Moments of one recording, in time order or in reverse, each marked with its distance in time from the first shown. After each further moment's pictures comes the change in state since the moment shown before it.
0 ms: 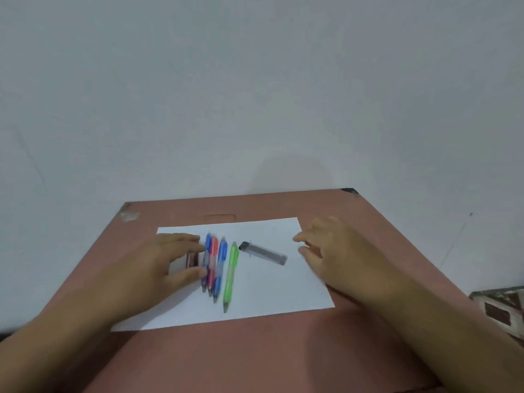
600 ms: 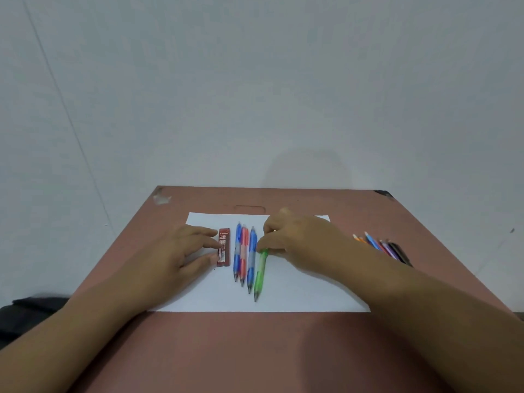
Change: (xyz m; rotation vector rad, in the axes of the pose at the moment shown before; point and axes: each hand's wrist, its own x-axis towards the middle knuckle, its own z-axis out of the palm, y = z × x) left_hand -0.020 -0.033 0.013 -0.081 0.124 0.029; right_hand 0.075 -0.051 0.043 -0.058 -0.073 -0.627
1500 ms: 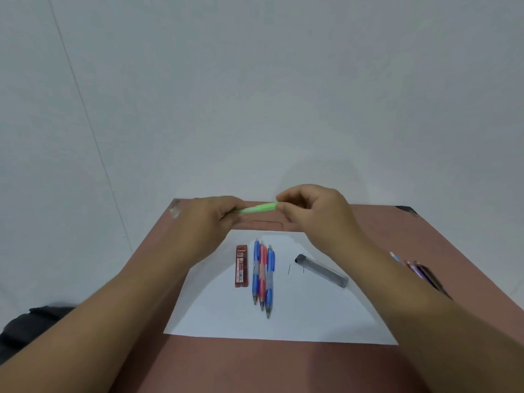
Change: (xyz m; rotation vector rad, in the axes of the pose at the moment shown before) left_hand 0.080 0.003 -0.016 -0.007 0.200 -0.142; right_hand 0.044 -0.002 -0.025 0.794 0.484 0.671
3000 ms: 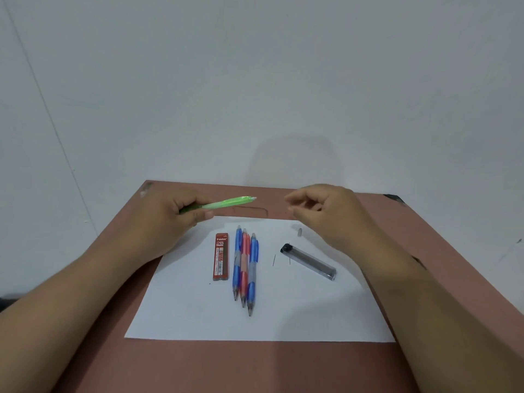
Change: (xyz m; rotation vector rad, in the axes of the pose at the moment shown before) left_hand -0.007 -0.027 0.002 -0.229 -0.028 0.057; right_hand -0.002 0.040 -0.027 -0.235 -0.067 0.081
